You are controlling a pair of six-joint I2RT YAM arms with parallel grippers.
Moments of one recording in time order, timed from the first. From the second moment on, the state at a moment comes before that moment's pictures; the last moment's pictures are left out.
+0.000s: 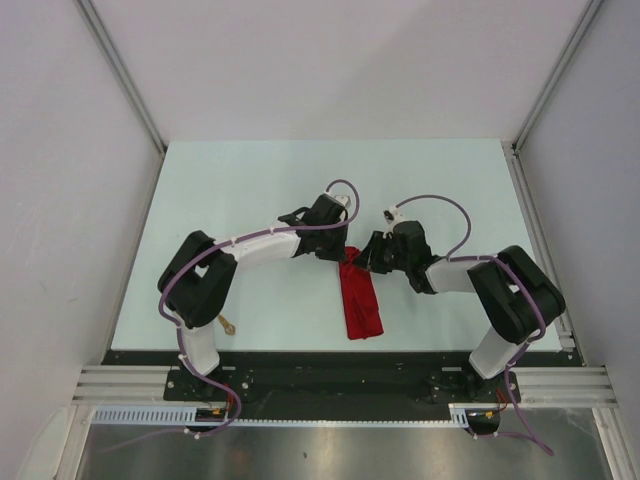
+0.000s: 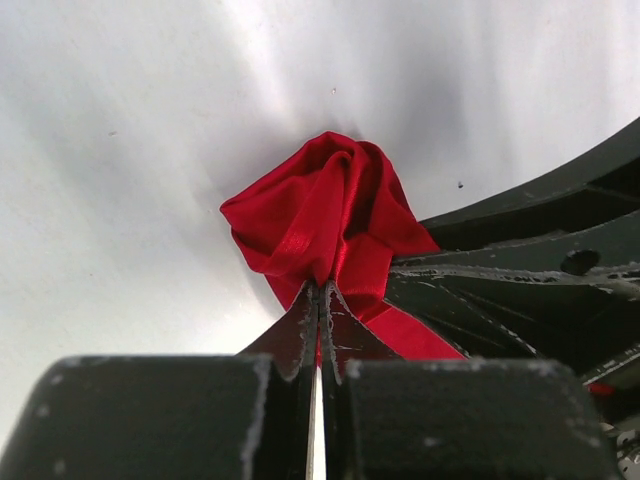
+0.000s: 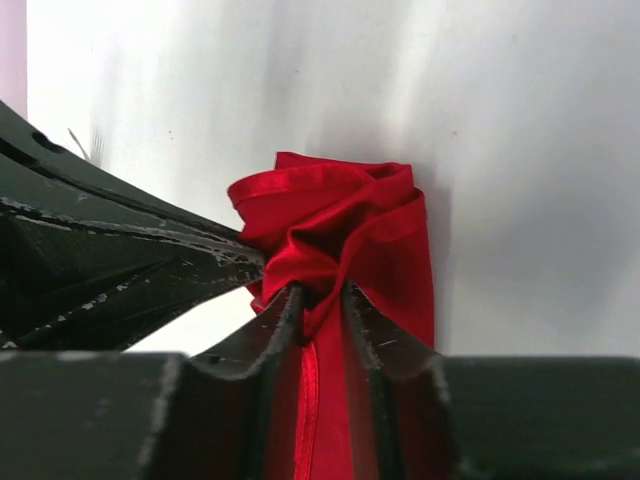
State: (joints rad) left arm -0.73 1.85 1.25 -0.32 0.08 -0.51; right arm 0.51 1.66 0.64 0.48 -0.31 0.69
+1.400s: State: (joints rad) left arm -0.63 1.83 1.14 -0.27 0.14 -0.58; right arm 0.56 1.72 0.65 0.60 -0.34 0.74
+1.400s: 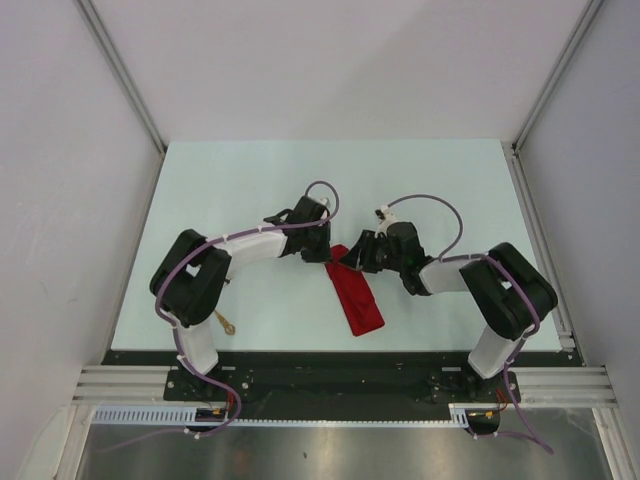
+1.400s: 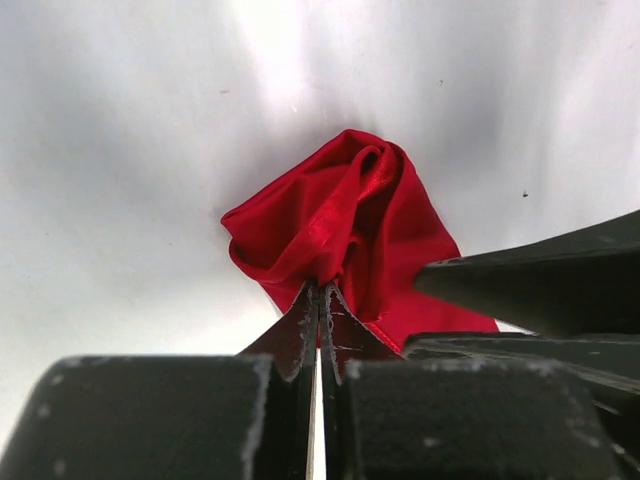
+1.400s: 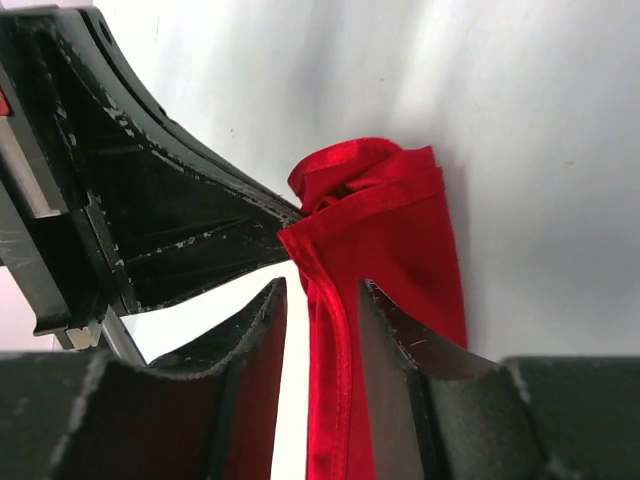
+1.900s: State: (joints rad) left arm -0.63 1.81 1.14 -0.27 0.14 -0.58; right arm 0.55 1.81 0.72 0.60 -0.39 0.73
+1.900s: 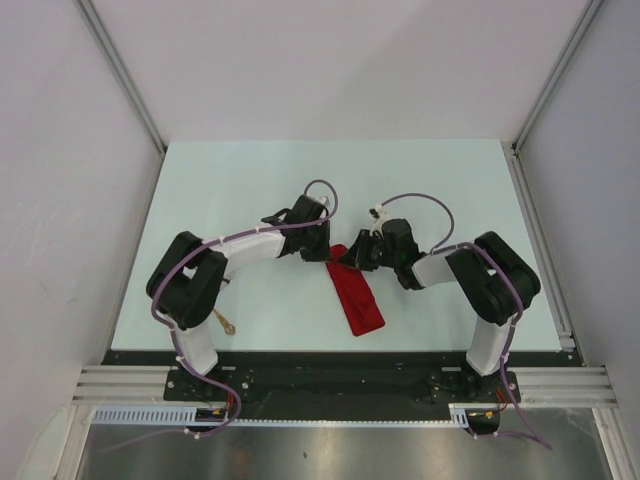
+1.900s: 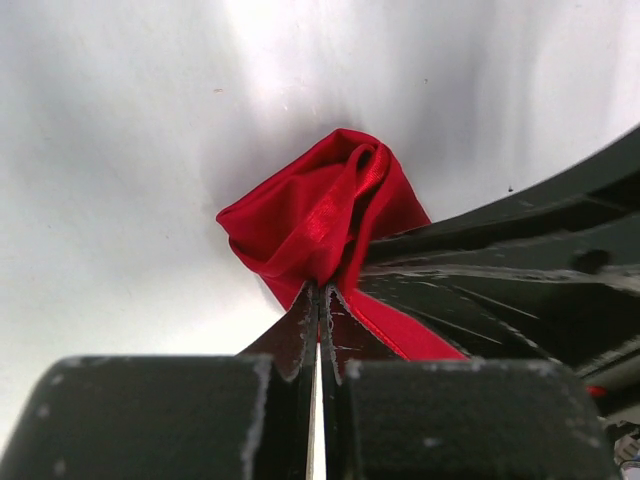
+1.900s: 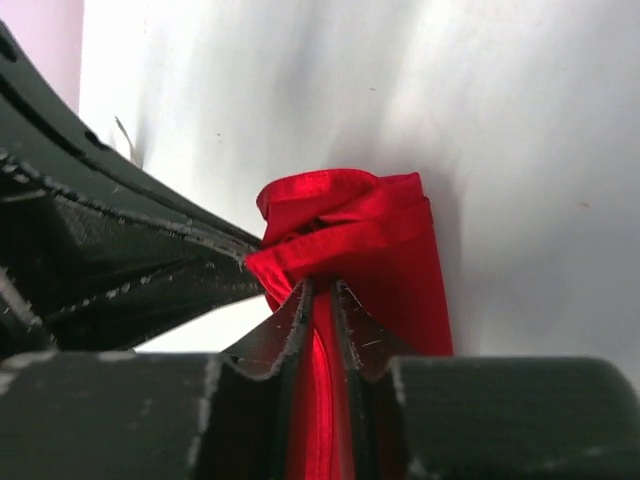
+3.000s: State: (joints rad) left arm -0.64 1.81 1.14 -0.32 0.08 -0.63; right arm 0.57 1.98 0.73 0.82 -0.39 0.92
